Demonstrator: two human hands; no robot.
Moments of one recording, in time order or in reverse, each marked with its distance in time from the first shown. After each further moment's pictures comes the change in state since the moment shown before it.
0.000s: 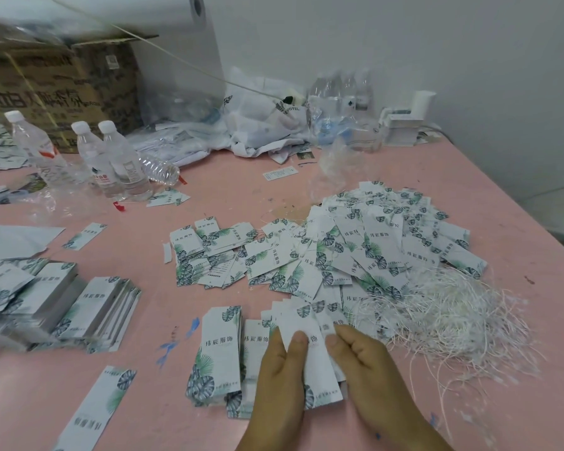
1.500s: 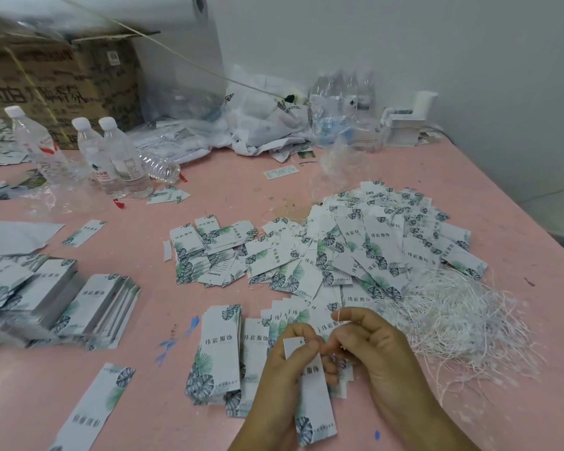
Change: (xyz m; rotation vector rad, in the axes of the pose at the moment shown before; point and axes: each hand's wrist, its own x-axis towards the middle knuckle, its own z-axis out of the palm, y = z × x) left_hand 0.001 0.015 0.003 -0.248 -0.160 -0.142; right_hand 0.009 0.002 -0.017 0.515 0.001 0.049
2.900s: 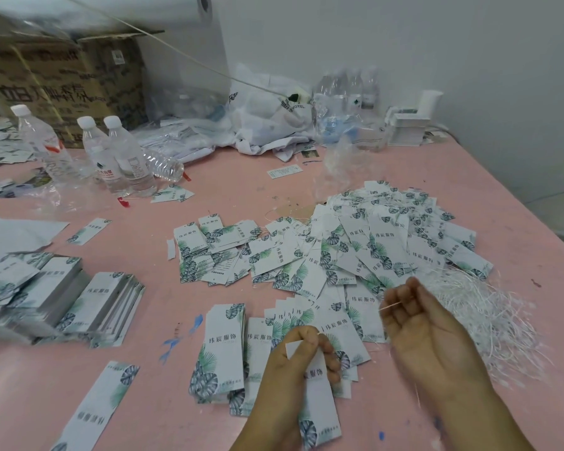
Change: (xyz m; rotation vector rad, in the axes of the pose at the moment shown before) left_hand 0.006 -0.006 -0.005 0.012 0.039 -0.011; right_hand 0.021 -0.029 -0.036 0.611 0.234 0.034
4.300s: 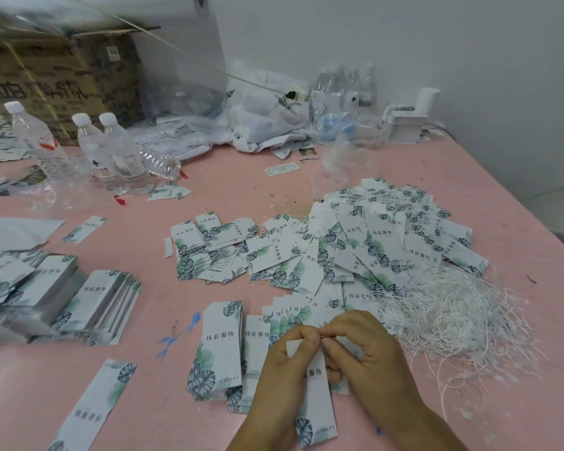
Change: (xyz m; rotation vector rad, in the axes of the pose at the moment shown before) left_hand -0.008 0.008 0.004 0.156 0.065 0.005; right_hand -0.022 0.054 0.000 -1.425 -0.334 -0.650
